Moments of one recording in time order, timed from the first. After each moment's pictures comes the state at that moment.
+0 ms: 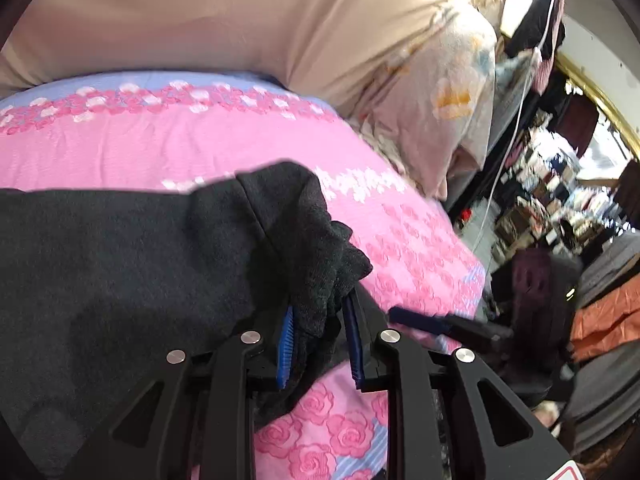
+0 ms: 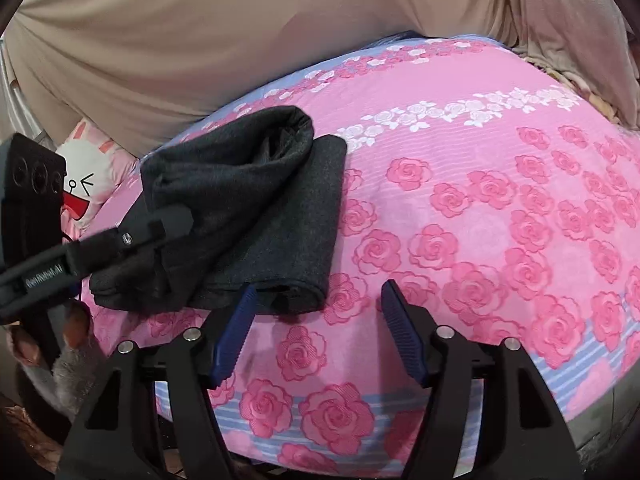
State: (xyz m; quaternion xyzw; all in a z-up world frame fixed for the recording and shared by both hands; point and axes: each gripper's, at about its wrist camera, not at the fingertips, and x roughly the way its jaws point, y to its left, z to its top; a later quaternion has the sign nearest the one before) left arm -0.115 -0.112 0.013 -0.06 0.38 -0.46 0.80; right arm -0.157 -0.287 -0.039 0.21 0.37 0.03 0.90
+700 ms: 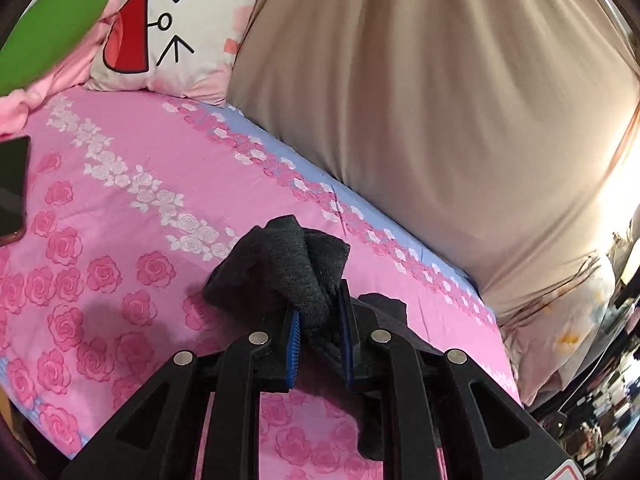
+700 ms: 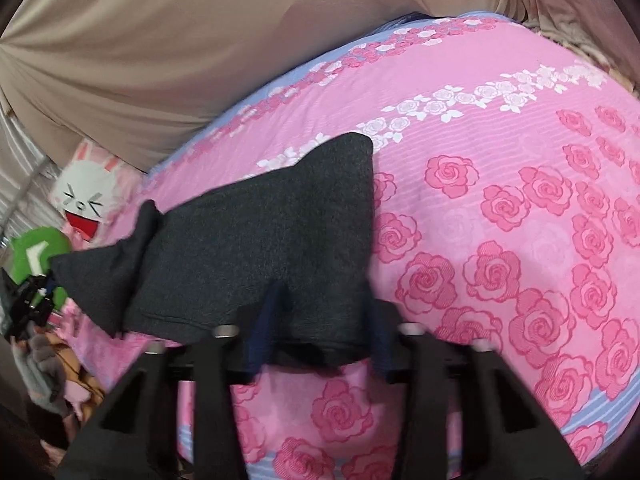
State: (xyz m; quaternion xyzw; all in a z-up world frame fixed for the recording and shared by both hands) left arm -0.102 0.247 0.040 -0.29 0.28 -0.12 0.91; right arm -0.127 -0.286 -0.046 0.24 0.38 0.03 0.89
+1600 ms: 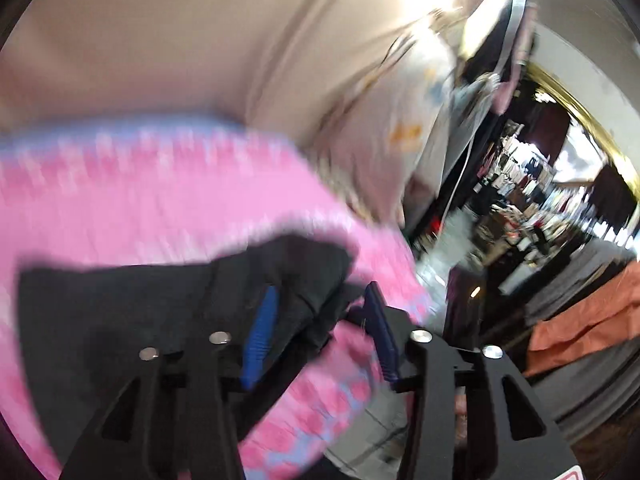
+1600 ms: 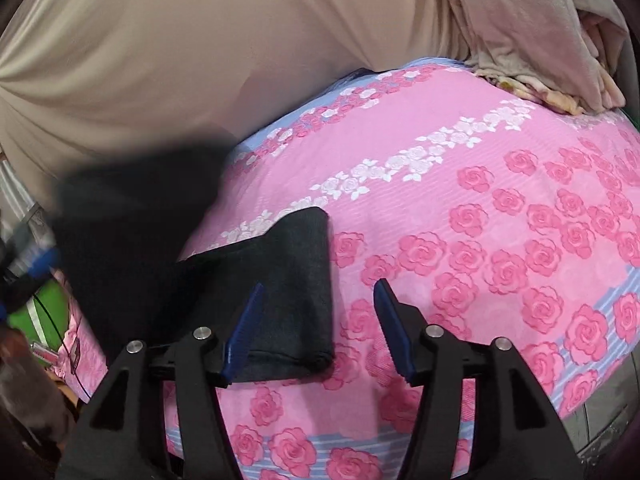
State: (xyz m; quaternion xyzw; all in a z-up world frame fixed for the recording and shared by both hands) left arm -0.120 -0.113 0.087 -0.08 0.39 -0.50 0.77; right arm -0.186 -0.357 -0.011 0.28 0.31 -0.03 0.91
